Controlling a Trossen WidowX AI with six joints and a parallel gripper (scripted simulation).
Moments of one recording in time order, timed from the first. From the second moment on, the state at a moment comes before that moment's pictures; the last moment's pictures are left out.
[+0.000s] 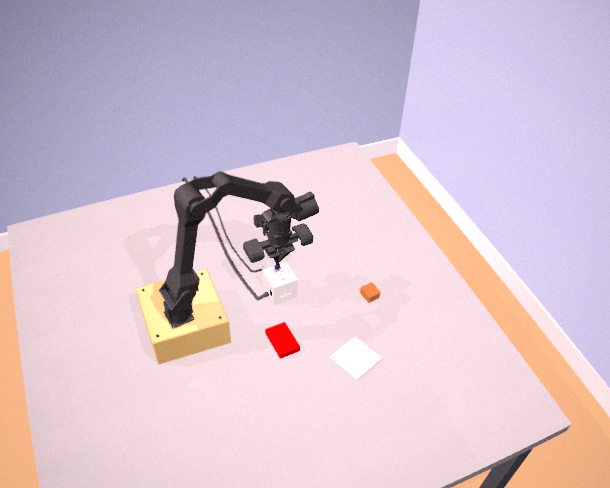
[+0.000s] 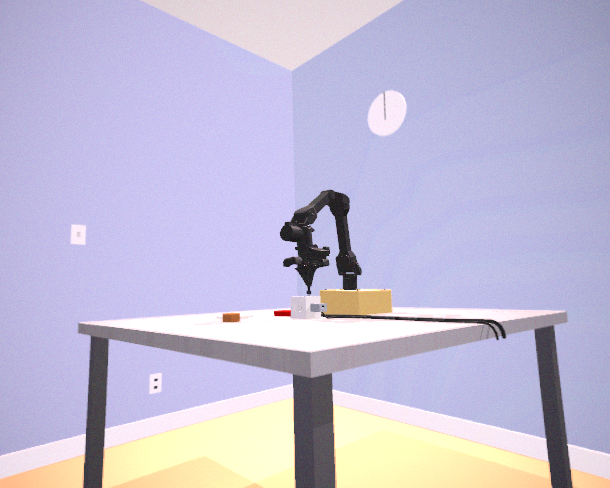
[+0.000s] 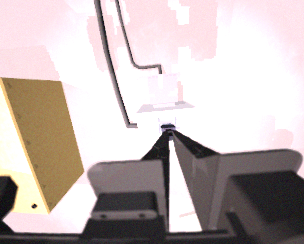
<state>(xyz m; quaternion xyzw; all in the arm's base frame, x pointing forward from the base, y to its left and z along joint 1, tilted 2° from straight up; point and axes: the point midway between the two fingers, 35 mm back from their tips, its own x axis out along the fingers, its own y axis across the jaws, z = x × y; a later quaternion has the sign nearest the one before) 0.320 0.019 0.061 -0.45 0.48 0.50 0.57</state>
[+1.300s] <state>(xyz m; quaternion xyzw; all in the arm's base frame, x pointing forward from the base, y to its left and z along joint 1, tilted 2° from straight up) 0.320 0.020 0.056 -0.45 0.48 0.50 0.57</state>
